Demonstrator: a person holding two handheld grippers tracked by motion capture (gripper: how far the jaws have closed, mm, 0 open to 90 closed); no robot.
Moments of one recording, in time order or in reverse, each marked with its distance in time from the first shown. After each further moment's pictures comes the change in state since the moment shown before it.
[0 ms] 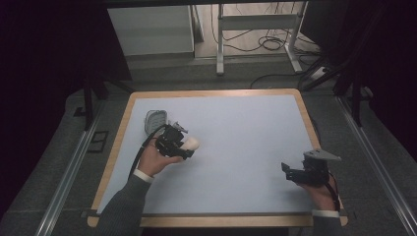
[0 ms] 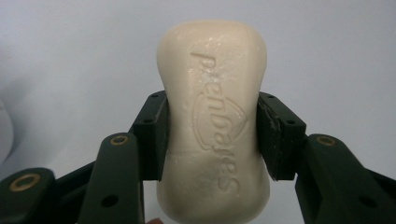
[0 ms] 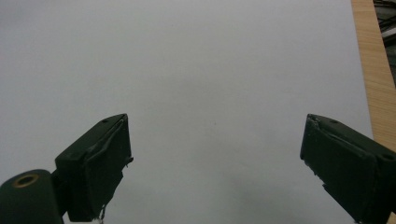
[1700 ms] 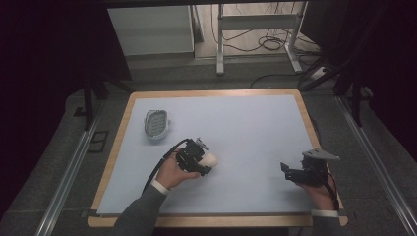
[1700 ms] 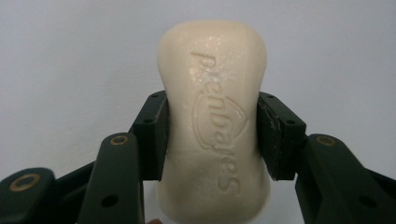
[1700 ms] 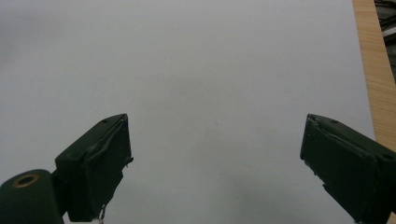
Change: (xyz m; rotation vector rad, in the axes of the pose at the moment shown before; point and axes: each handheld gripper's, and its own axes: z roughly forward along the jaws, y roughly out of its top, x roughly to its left) left arm -0.054 0.000 0.041 0.061 -0.083 0.096; right arm 0.002 0.001 0.001 0.010 -0.005 -0.004
